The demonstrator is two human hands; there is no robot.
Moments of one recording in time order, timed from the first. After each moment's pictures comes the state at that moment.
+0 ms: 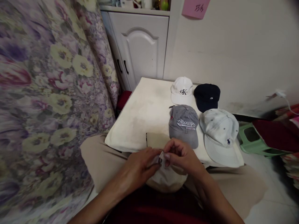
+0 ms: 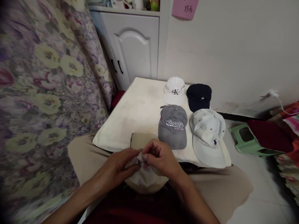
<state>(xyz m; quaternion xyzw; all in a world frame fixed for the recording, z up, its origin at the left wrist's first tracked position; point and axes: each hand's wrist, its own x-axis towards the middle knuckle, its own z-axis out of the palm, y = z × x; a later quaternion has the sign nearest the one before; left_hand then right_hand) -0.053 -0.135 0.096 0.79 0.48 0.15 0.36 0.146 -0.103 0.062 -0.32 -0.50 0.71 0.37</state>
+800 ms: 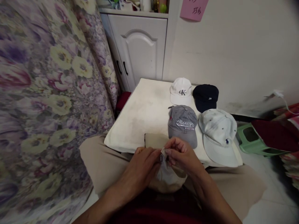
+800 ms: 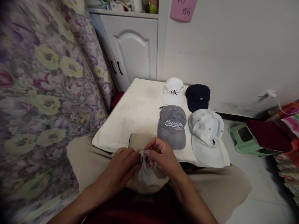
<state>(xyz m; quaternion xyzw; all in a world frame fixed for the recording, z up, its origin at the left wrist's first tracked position) -0.046 -0.146 0.075 0.84 0.45 0.17 0.23 0.146 -0.102 0.054 -0.31 -0.42 0.74 0.42</state>
